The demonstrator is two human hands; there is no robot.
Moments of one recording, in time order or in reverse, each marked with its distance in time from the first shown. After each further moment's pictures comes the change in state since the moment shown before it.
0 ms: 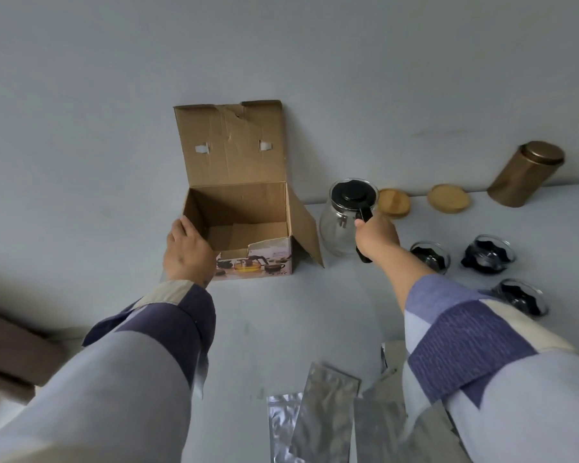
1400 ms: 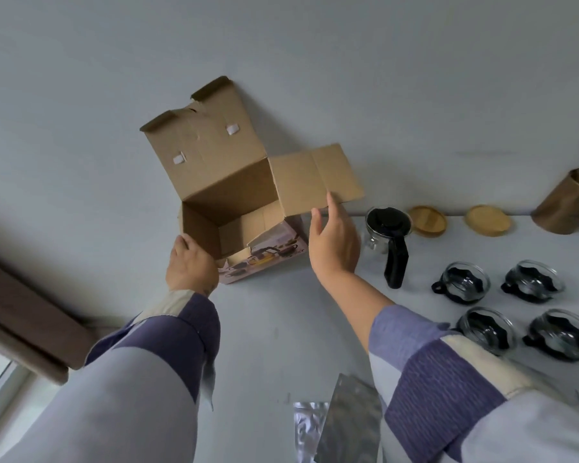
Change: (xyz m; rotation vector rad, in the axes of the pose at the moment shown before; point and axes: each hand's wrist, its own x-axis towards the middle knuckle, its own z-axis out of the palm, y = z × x) left_hand -0.009 -0.049 -0.024 -0.014 -0.017 -0.151; right_hand -0.075 -0.069 0.076 0.069 0.301 -0.561
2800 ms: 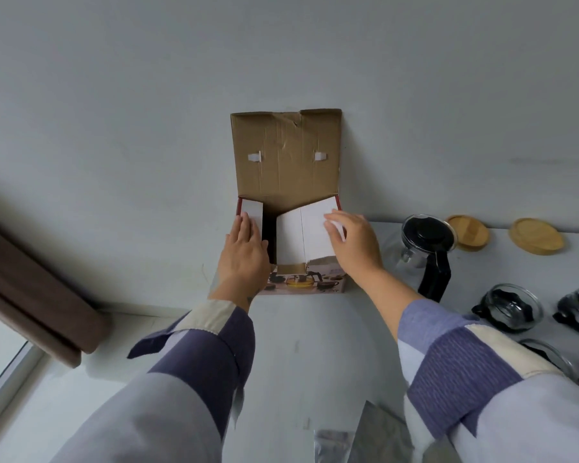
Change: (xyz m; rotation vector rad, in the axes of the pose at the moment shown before) left_hand 0.014 0.035 0.021 0.113 -0.061 0.310; right_hand 0.040 0.037 0.048 0.098 -0.289 -0.261
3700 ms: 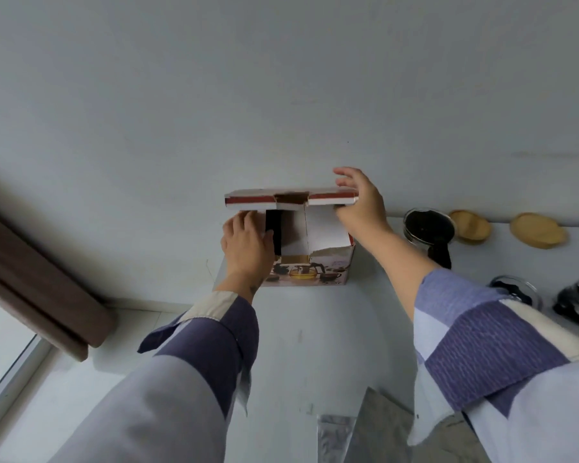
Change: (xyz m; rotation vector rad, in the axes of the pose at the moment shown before) left_hand -0.008 0.005 -0.006 -0.299 0.234 -0.088; right_hand 0.024 -0.031 -0.031 0.367 0.008 0.133
